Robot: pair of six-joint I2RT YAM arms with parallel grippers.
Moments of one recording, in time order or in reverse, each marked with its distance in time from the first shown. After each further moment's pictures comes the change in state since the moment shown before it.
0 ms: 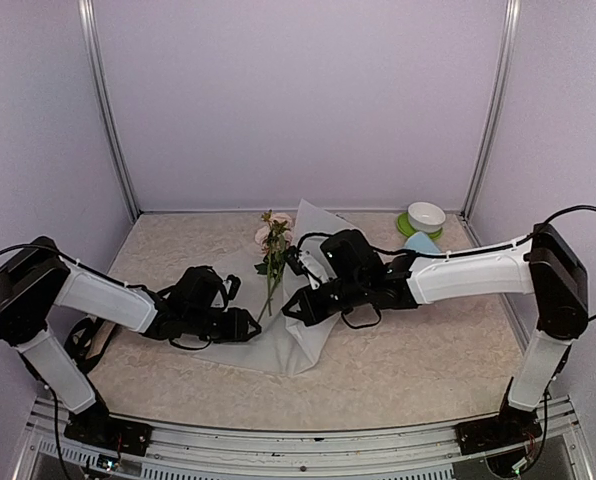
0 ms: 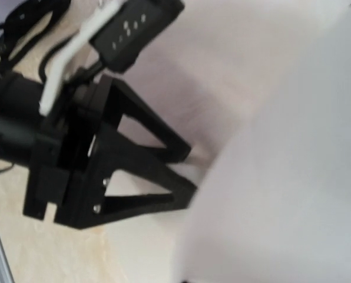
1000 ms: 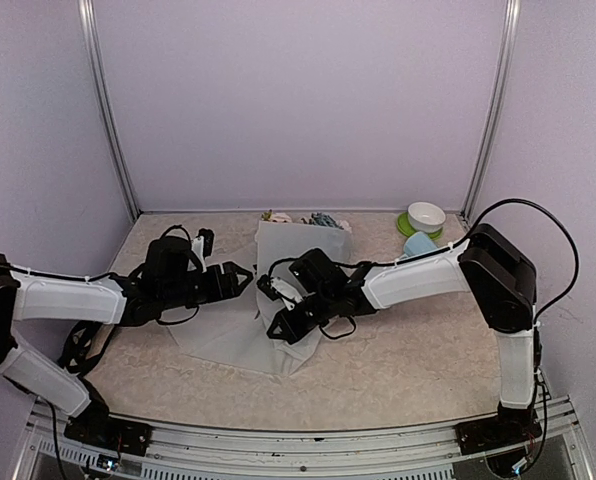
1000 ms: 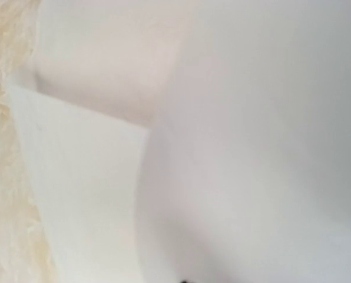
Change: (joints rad) left arm 0.067 -0.235 0.011 0.068 -0.127 -0.011; right arm 0.013 0.304 0.191 -0.064 -0.105 -0.137
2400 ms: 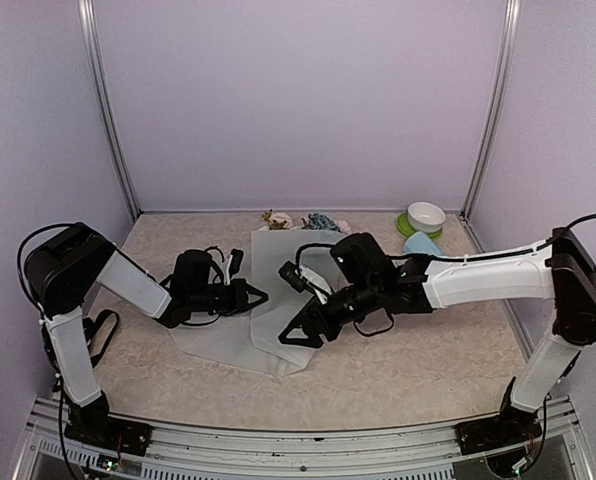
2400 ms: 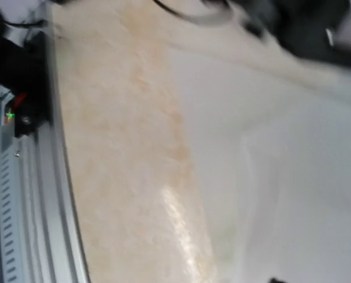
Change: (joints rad) left arm 0.114 0.497 0.081 0.433 0.459 -0.035; right arm 0.003 -0.370 -0.257 0.002 -0.125 -0.046
